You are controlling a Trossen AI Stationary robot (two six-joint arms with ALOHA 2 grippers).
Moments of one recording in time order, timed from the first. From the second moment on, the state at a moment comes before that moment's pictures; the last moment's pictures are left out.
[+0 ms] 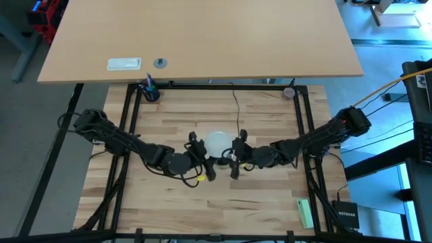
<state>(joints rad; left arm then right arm) -0.43 1.62 1.16 0.23 -0.88 -0.28 0.34 1.49 0.90 0.34 0.57 0.09</state>
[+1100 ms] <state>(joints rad) -0.42 1.57 1.16 0.27 -0.22 -0.13 0.34 1.52 0.90 0.51 -0.25 0.08</state>
